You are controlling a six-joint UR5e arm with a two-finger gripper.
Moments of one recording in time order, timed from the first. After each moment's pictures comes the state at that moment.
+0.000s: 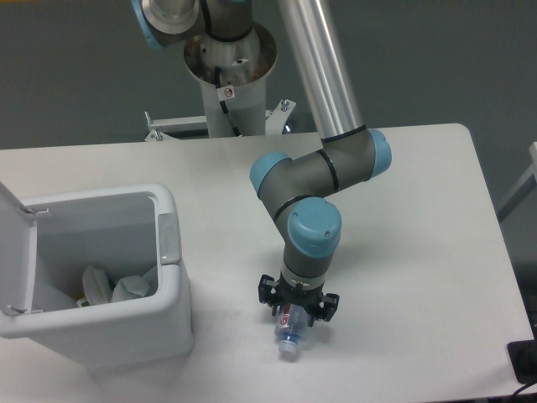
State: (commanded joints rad) arm 2.40 -2.19 -1.61 -0.78 1.45 0.70
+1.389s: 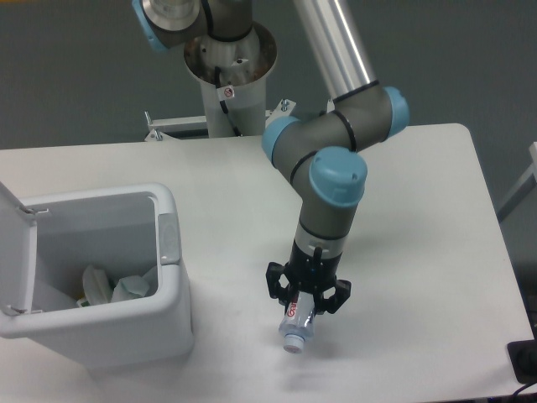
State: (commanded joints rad) arm 2.48 -2.01 -1.60 -0.69 1.15 0.62
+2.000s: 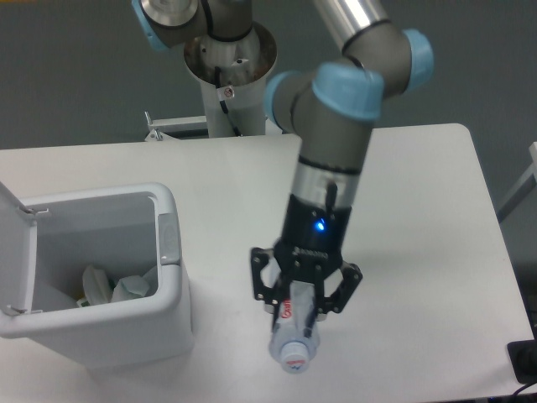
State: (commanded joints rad) arm 2.38 -1.91 -1.29 -0.64 1.03 0.16
